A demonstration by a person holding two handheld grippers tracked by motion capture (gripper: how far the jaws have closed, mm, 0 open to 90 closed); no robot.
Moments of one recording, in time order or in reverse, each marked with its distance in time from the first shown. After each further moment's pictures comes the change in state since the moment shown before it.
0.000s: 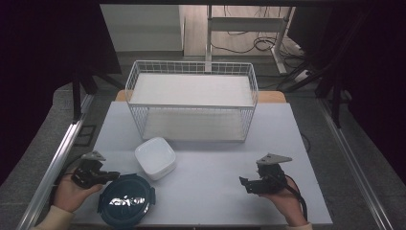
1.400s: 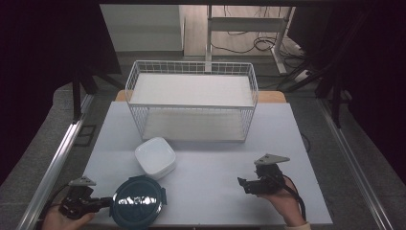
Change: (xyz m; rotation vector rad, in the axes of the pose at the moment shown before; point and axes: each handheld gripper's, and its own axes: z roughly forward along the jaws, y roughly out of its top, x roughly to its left) left arm -0.047 -0.054 -0.013 0.040 -0.037 -0.140; right arm 0.004 0.001 0.003 0.014 0.003 0.004
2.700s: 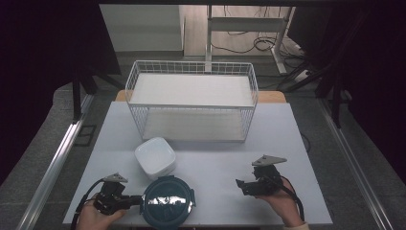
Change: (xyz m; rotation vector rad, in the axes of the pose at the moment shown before) left arm -0.056 0.035 0.043 0.010 -0.094 0.030; right arm 0.003 -0.002 0.005 0.016 0.012 -0.008
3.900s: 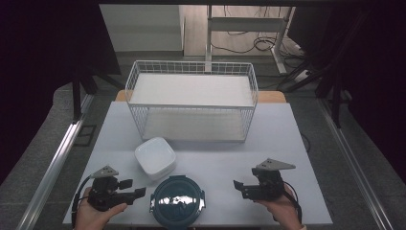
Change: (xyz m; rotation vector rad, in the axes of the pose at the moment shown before) left arm -0.003 0.007 -0.030 -0.240 0.019 -0.022; right arm 0.014 -0.004 -0.020 -0.129 0.083 0.072
